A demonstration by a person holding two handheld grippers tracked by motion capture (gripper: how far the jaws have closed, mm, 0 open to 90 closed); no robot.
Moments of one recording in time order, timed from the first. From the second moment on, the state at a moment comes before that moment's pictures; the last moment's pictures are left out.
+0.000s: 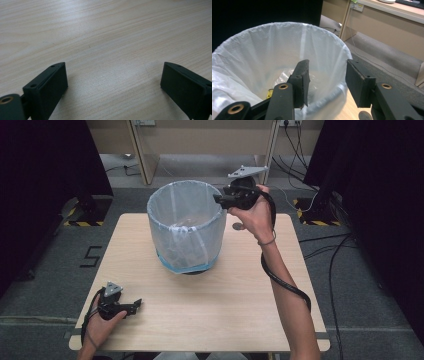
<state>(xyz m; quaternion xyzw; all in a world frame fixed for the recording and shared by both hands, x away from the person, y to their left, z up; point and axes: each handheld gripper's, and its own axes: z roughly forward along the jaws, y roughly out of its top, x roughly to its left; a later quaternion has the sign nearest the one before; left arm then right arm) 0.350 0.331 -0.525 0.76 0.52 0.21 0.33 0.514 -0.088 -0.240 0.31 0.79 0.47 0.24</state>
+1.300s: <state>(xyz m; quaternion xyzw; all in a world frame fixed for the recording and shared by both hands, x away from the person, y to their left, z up) 0.350 0.331 -0.526 0.76 0.52 0.21 0.33 0.505 -0.166 -0.297 0.38 0.76 0.47 0.24</state>
